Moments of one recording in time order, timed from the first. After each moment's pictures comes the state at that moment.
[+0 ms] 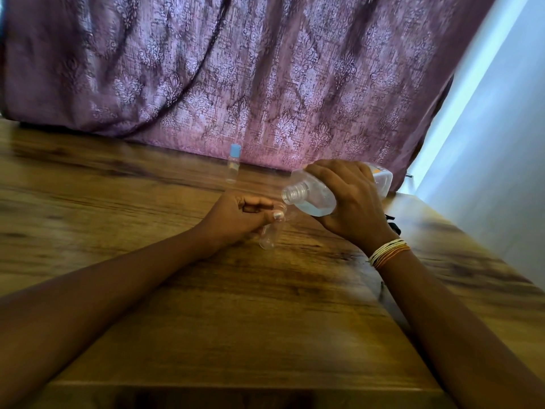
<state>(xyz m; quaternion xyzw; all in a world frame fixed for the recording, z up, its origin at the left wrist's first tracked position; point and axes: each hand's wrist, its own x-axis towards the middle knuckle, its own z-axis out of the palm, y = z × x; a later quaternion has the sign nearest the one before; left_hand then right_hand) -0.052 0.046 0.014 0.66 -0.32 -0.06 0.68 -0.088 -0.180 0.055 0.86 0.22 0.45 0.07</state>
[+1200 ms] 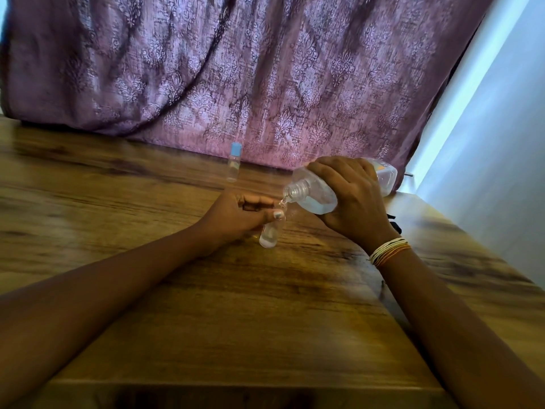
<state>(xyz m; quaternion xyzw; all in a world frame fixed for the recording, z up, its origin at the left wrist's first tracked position) -0.044 0.045 0.008 0.65 -0.33 -0.06 0.68 -0.086 -0.181 0.055 0.84 0.22 0.48 0.09</state>
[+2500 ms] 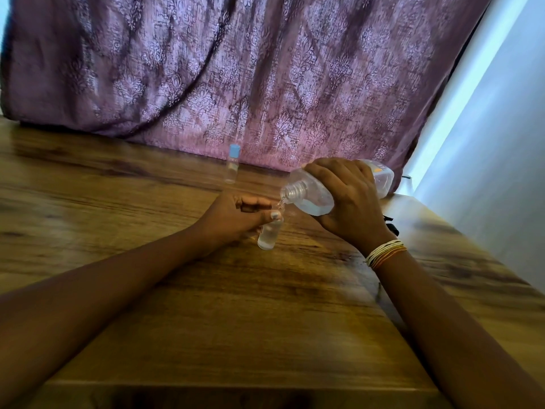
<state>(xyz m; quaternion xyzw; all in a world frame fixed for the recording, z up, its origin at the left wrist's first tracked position) -0.049 0.047 0.014 0.67 -0.30 -0.08 0.68 -0.086 -0.180 0.055 0.85 0.21 0.48 0.08</state>
